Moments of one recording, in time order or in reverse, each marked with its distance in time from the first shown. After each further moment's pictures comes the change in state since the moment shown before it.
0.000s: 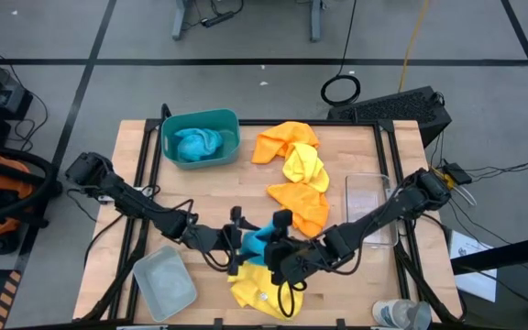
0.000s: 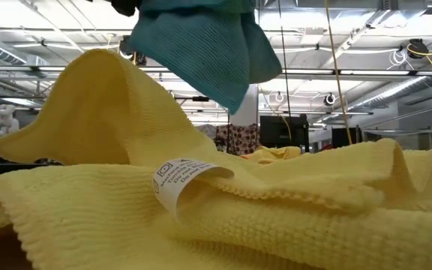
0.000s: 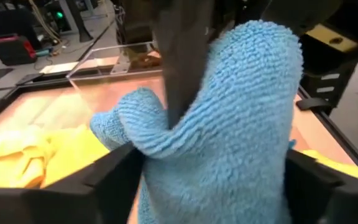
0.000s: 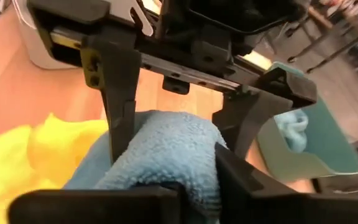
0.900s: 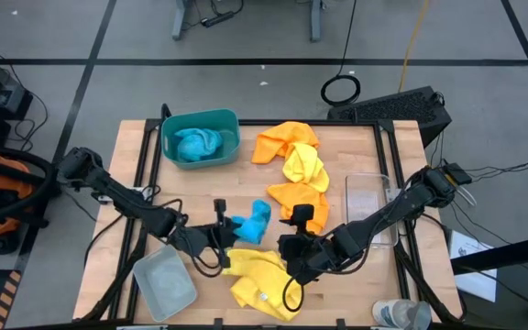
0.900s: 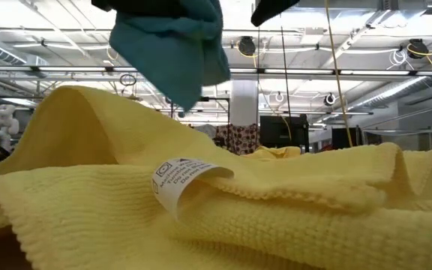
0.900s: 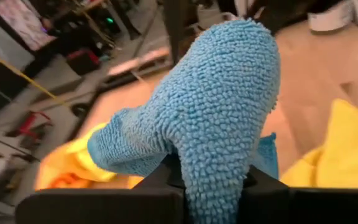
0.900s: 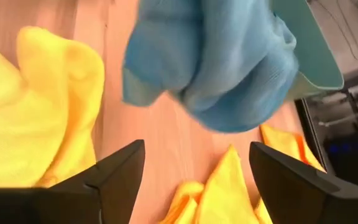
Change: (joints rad) left arm -0.056 -0.141 0.000 -0.252 -0.295 0.187; right arm 0.024 -0.049 0.000 -0.433 0.060 0.318
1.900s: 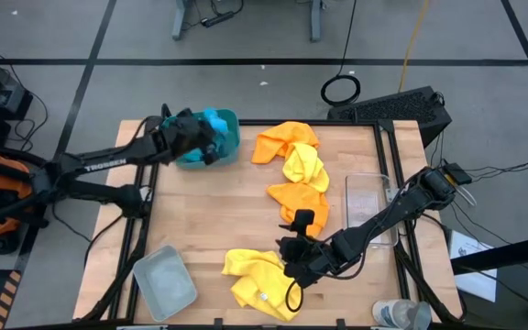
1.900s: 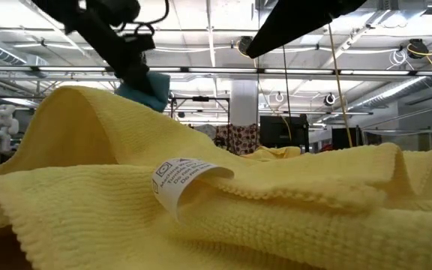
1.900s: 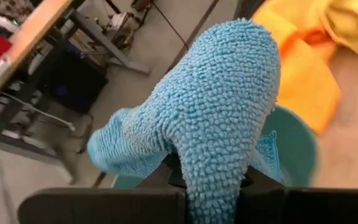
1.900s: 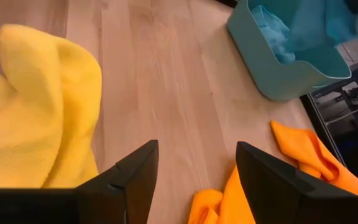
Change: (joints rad) left arm 1.032 -0.281 -0.054 -0.363 0.377 0.177; right arm 0.014 0.003 -0.192 0.269 0.065 0.026
